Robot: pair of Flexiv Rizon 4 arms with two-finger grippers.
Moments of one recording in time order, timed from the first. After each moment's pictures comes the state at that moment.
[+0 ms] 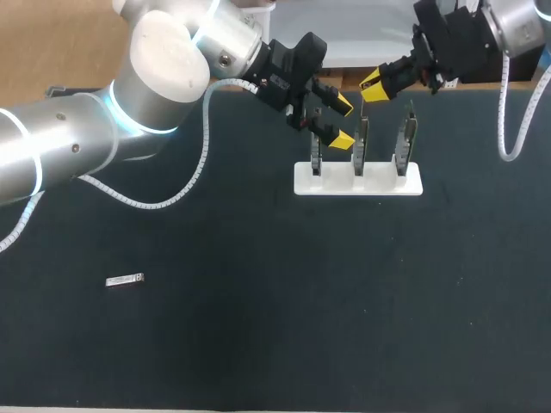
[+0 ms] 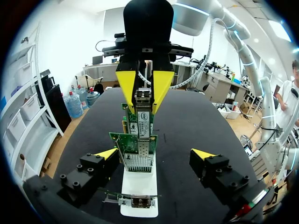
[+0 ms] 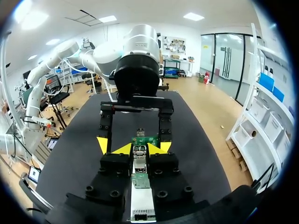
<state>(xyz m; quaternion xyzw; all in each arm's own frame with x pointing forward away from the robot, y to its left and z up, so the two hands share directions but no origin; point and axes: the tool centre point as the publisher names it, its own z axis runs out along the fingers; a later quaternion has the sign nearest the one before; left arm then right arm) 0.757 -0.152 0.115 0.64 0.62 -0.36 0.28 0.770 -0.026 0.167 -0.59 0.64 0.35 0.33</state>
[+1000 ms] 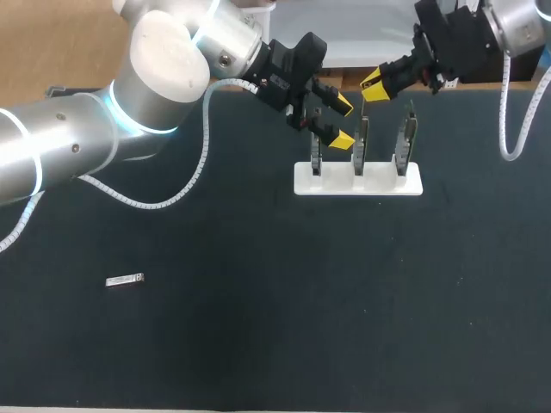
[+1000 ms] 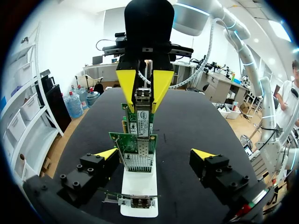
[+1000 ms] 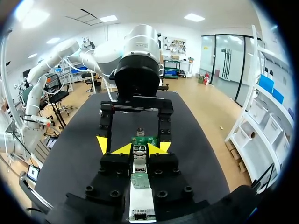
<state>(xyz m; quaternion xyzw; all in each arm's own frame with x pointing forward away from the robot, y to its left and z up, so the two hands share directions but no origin) 0.757 -0.152 0.115 0.64 0.62 -0.36 0.28 0.770 -0.027 0.167 -0.60 0.64 0.35 0.34</state>
